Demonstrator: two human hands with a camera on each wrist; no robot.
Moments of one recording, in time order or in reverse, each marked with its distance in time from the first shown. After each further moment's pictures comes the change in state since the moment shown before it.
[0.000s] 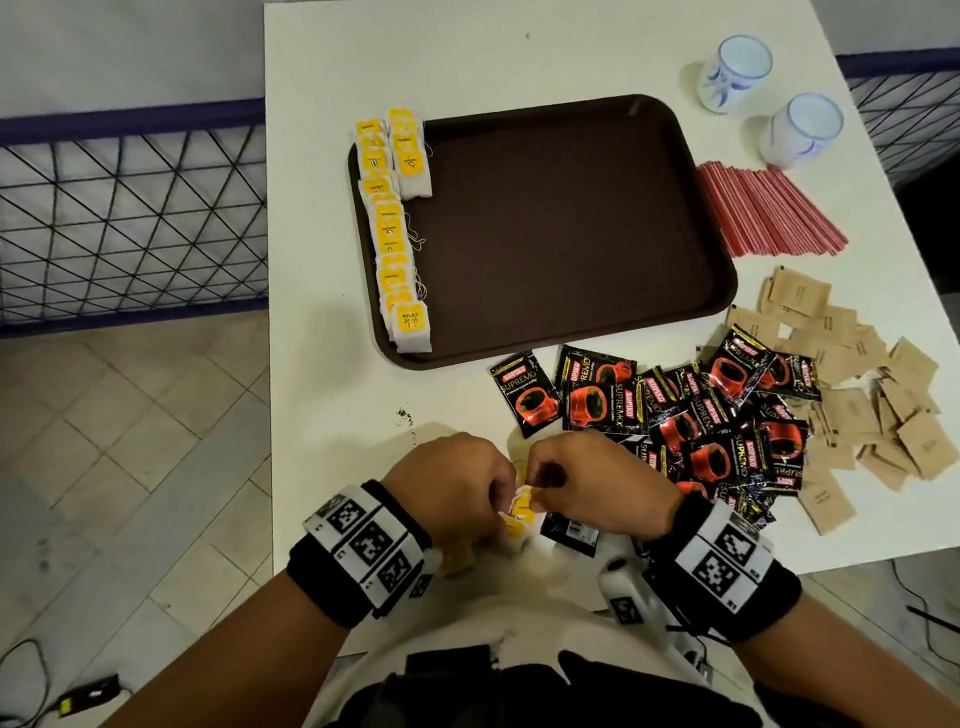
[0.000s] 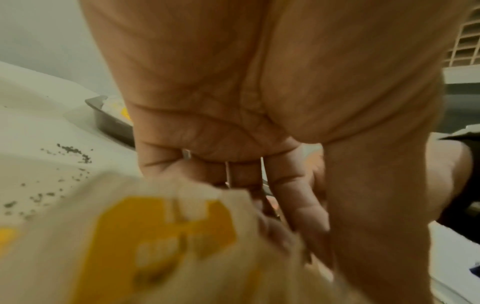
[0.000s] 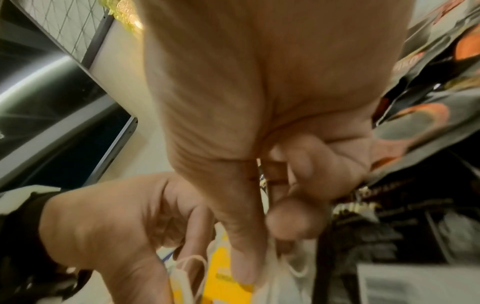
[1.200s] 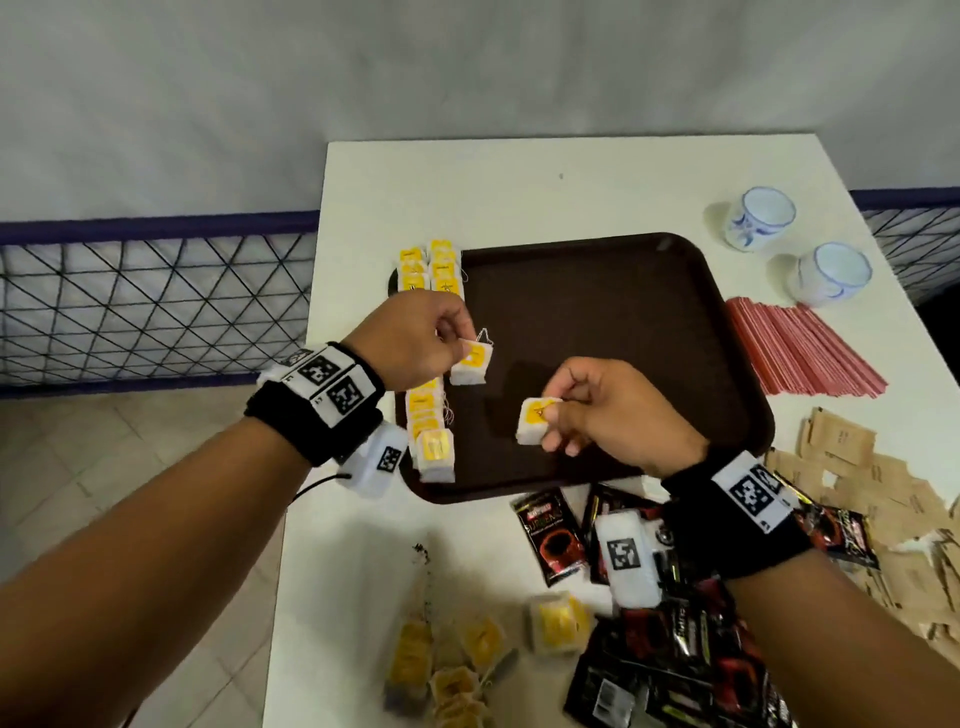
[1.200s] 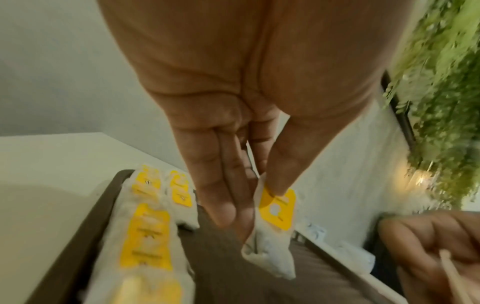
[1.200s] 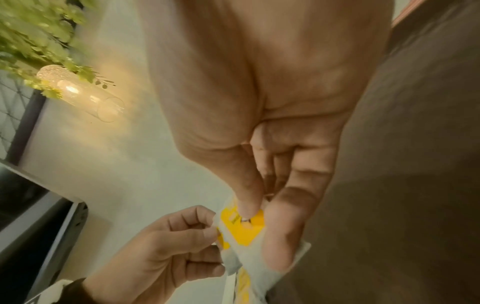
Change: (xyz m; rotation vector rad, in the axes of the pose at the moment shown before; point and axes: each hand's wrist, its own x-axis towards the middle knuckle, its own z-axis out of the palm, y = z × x) left_hand 0.064 -0.057 -0.211 -0.126 0.626 0.061; right_hand 0.106 -0.024 -0.130 0.614 0.242 -0.109
